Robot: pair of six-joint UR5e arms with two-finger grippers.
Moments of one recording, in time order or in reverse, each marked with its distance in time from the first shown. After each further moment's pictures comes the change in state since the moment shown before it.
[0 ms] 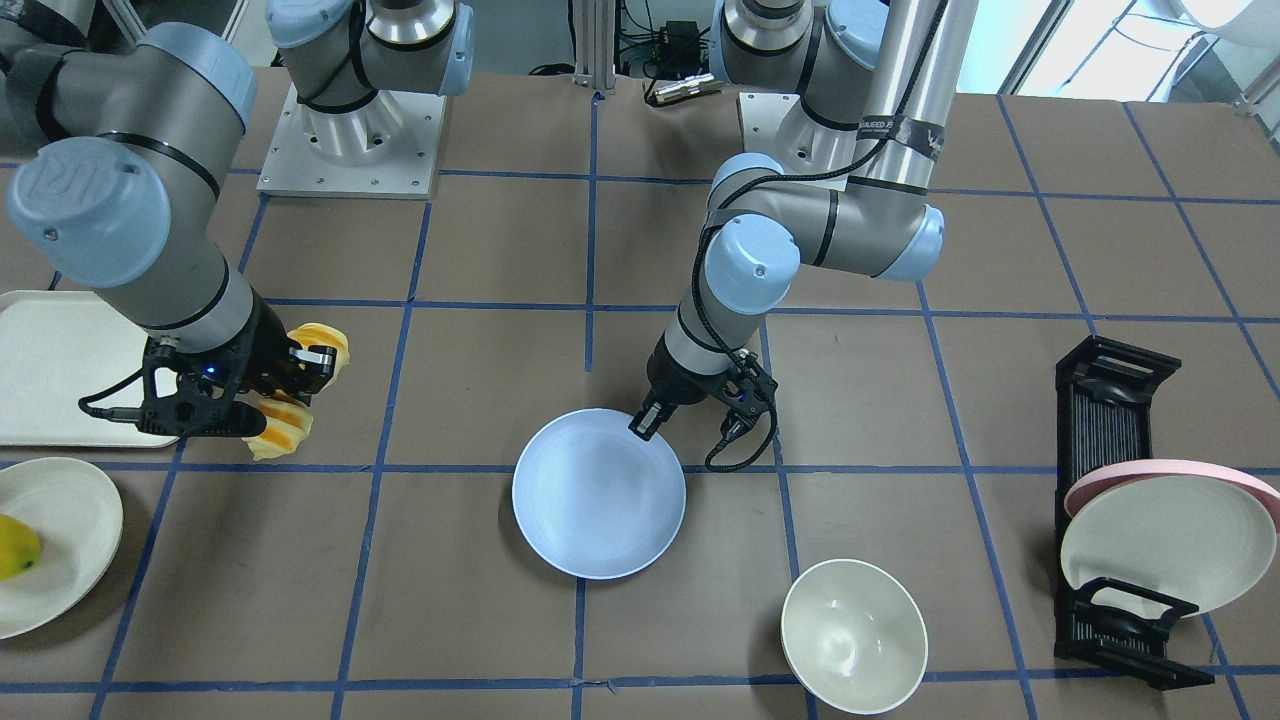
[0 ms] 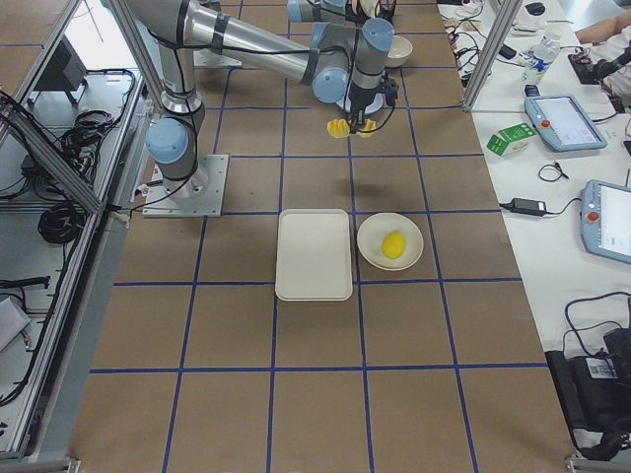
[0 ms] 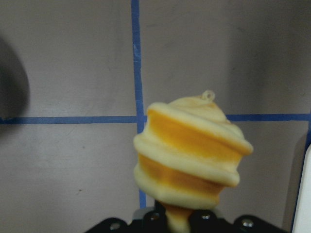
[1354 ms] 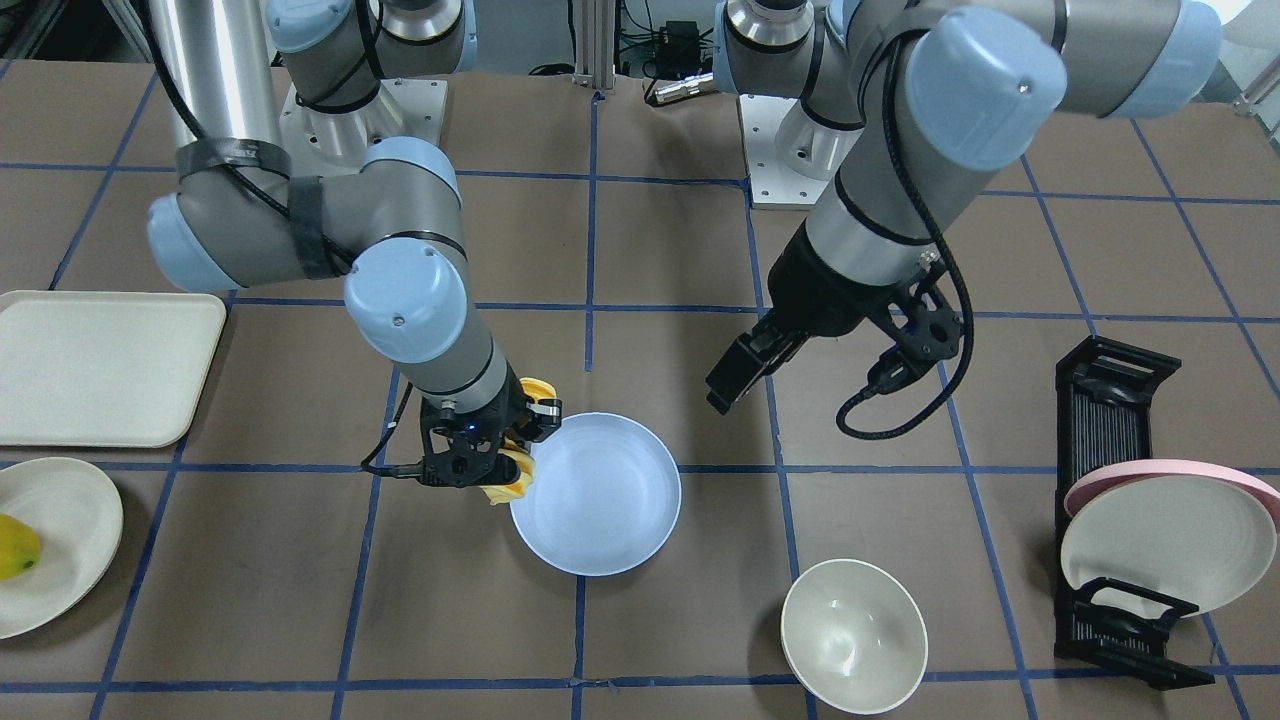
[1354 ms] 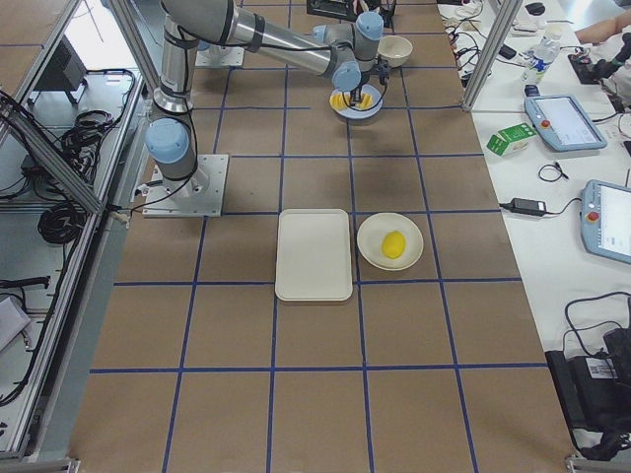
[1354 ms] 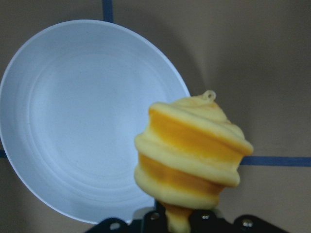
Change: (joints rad) left arm 0.145 0.205 0.484 -0.749 -0.002 0.408; right arm 0.297 0.217 -0.028 -0.279 0.162 0.314
